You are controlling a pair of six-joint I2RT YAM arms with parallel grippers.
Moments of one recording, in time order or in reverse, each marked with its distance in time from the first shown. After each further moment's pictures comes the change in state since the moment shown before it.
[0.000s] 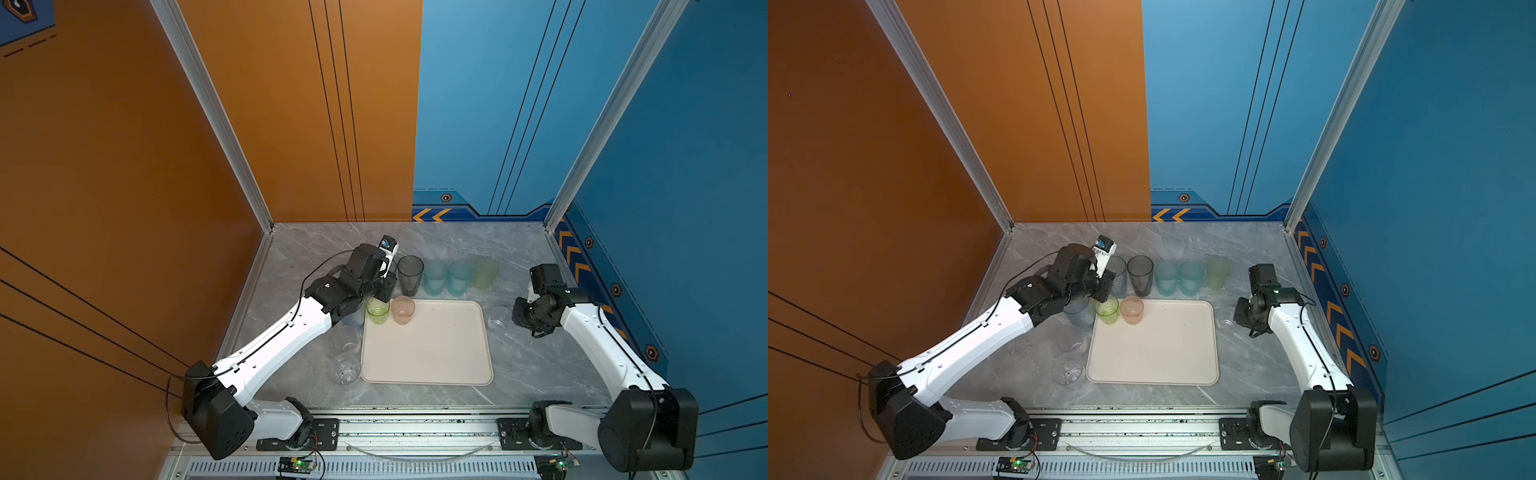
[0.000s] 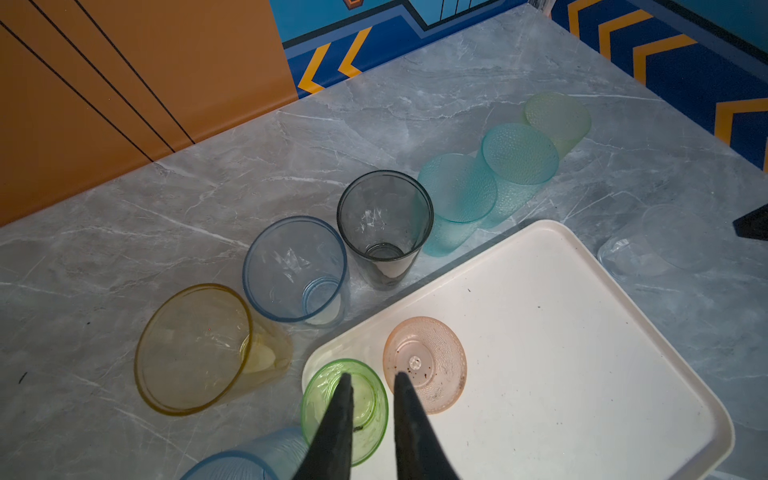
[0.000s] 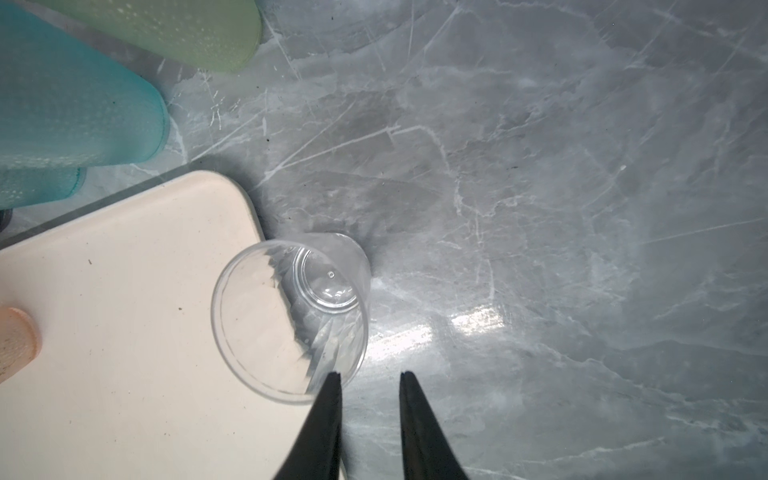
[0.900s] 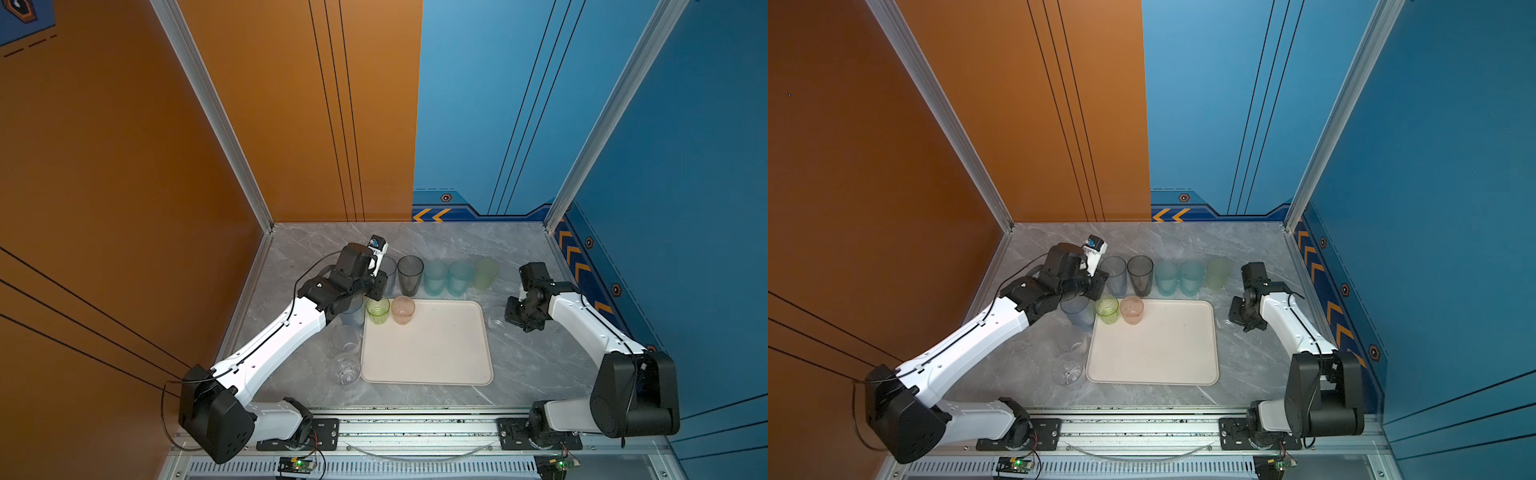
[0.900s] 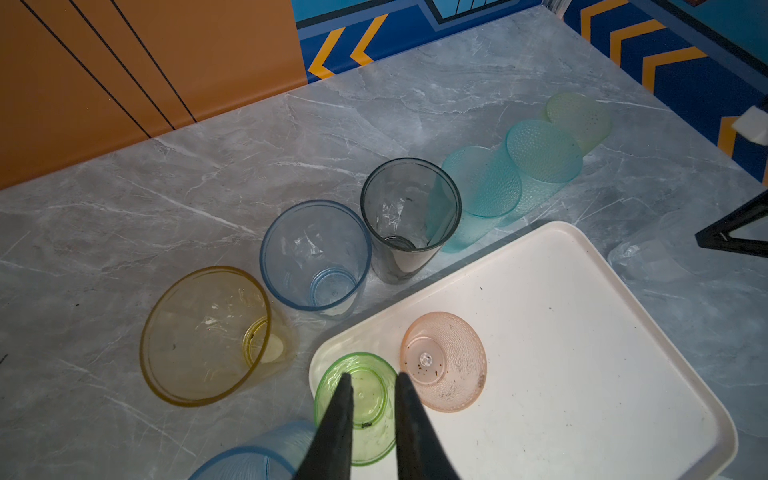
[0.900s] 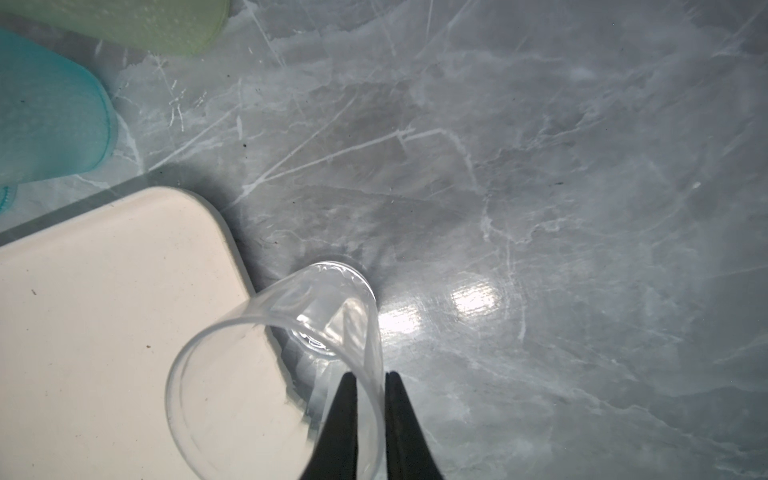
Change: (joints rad) left arm 0.090 -0.012 -0.054 0.037 0.085 0.000; right arm 0.017 0.150 0.000 0.080 0.000 0.011
